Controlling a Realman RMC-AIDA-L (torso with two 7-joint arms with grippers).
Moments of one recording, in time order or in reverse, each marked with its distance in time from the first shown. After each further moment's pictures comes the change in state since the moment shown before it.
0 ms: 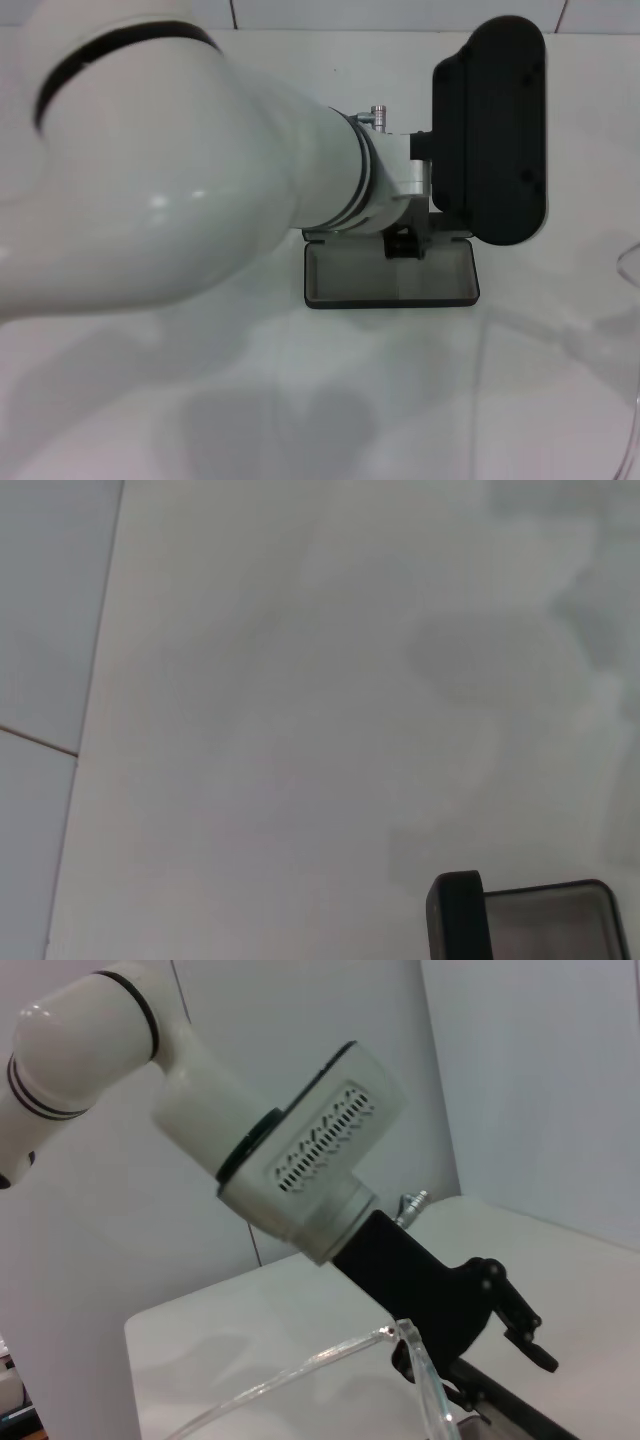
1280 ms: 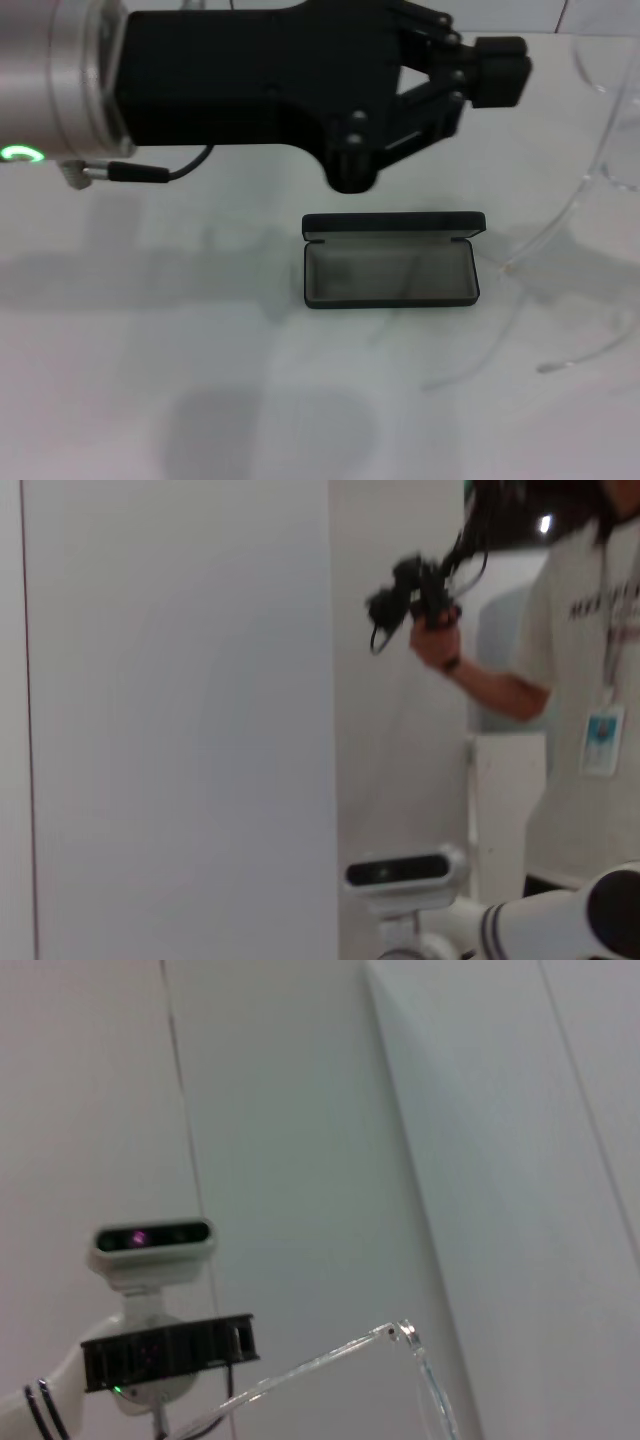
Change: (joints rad) left arm 0.361 0.003 -0.804 -0.065 -1.484 0.331 0.672; right arm 0.277 0.009 0.122 0.687 0.111 0.103 -0.377
